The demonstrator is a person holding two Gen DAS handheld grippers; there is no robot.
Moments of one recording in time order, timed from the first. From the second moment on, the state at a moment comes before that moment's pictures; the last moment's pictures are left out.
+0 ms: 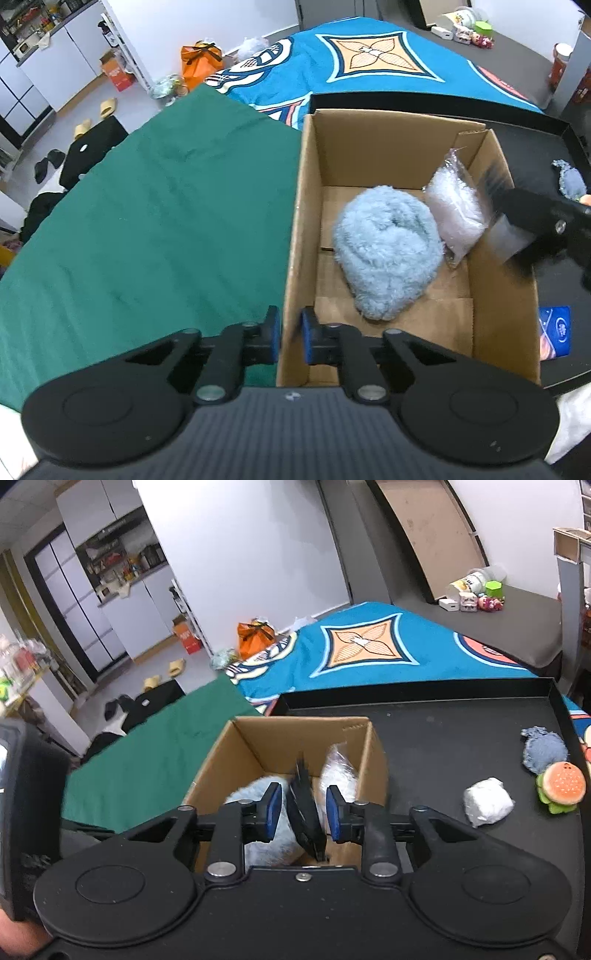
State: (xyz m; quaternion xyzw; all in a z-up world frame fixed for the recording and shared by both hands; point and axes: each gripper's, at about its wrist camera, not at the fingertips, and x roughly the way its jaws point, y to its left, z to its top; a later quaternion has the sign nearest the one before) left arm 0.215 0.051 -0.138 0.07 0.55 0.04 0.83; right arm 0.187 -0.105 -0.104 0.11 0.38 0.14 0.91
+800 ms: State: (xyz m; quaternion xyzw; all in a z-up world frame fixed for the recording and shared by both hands) left arm 0.206 0.044 -0.123 0.10 0.55 0.07 0.83; right arm 0.144 -0.171 -0.114 0.13 0.38 0.09 0.91
